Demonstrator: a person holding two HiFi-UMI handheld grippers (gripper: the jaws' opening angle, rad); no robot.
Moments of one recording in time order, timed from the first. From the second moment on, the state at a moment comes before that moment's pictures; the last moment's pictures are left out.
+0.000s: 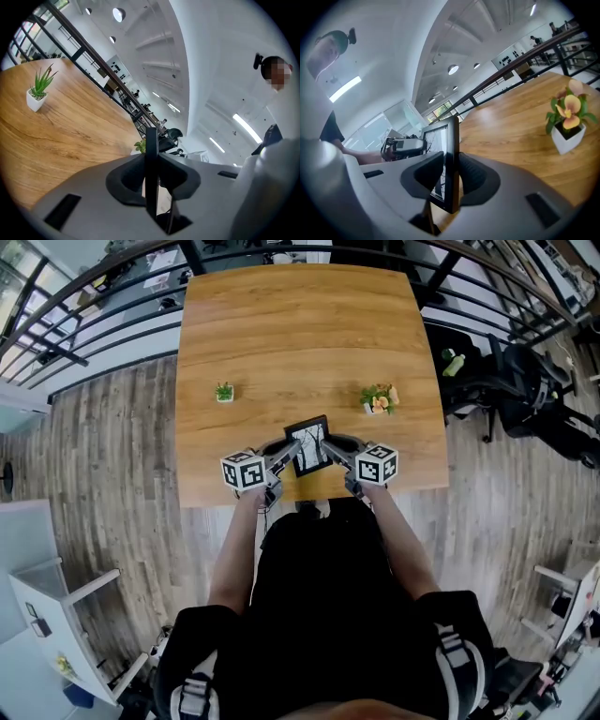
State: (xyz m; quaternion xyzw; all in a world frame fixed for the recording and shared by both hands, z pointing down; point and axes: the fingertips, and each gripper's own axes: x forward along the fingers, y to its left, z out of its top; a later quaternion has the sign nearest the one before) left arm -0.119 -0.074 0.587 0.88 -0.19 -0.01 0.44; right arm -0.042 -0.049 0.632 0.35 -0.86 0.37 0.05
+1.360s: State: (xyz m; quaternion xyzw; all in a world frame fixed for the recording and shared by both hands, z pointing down) left arm -0.097 -0.143 0.696 0.85 -0.33 0.16 0.37; right arm -0.024 -0.106 0.730 0.42 -0.82 0.36 0.15
